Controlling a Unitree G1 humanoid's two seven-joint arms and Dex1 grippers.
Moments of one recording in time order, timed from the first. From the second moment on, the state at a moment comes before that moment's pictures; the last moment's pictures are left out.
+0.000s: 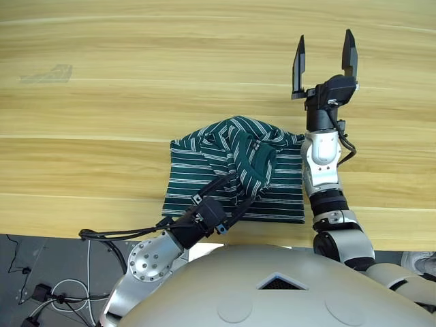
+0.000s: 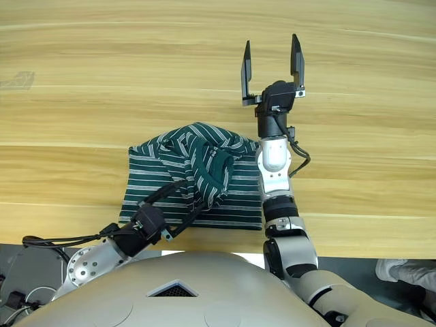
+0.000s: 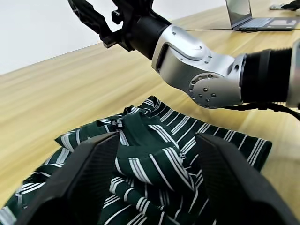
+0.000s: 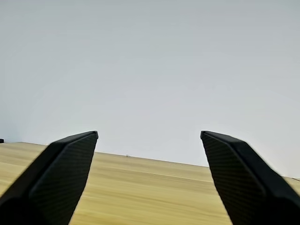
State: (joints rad) left arm 0.71 0.46 -0.40 -0.77 0.04 0.07 -0.46; right arm -0.23 0.01 0.03 0.48 -0.14 -0.80 -0.08
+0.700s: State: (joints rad) left arm 0.51 0.38 -0.56 -0.61 0.26 0.24 -0.39; right arm -0.19 0.01 0.02 0.39 -0.14 -0.73 -0.10
